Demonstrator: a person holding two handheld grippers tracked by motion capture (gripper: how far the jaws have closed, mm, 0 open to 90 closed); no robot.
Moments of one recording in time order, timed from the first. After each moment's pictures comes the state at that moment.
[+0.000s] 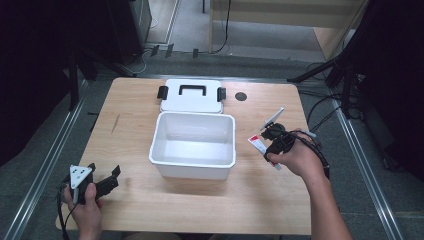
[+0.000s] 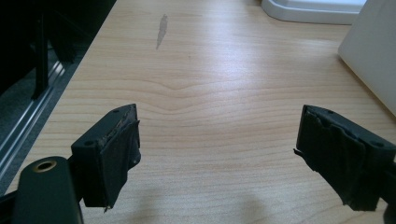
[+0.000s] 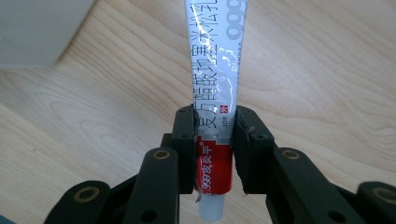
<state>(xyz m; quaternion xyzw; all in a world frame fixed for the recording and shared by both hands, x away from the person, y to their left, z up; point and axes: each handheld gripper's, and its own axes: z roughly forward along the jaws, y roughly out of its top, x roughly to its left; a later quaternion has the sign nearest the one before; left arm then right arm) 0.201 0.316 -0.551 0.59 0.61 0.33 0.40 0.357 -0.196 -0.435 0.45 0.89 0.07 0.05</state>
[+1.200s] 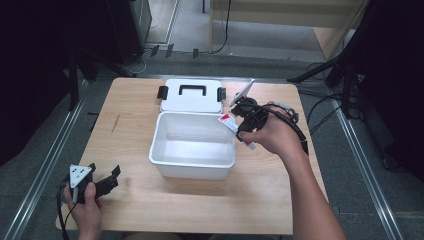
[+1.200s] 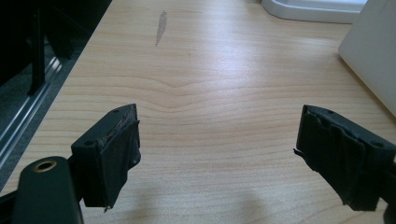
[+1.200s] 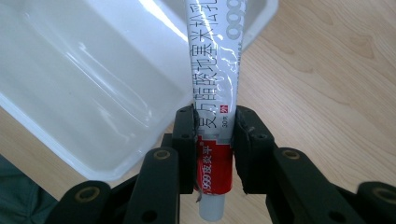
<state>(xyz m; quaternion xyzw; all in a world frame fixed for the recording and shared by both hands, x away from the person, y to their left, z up) 0.202 0.317 -0.551 0.59 0.62 0.33 0.40 0.367 -0.109 -0.359 0.40 0.91 0.11 0.06</state>
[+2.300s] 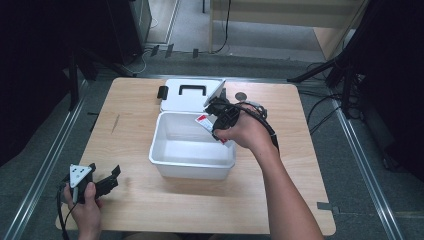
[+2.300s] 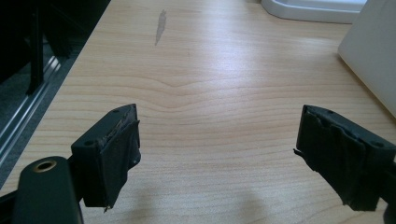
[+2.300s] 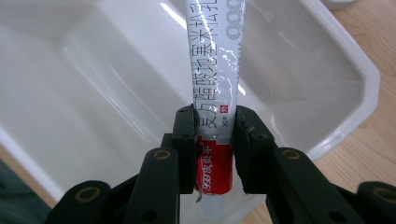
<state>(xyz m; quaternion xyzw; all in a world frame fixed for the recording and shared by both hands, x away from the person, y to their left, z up) 0.202 0.318 -0.551 0.60 0.62 0.32 0.40 0.385 -0.049 -0.382 0.38 0.92 0.11 0.02</state>
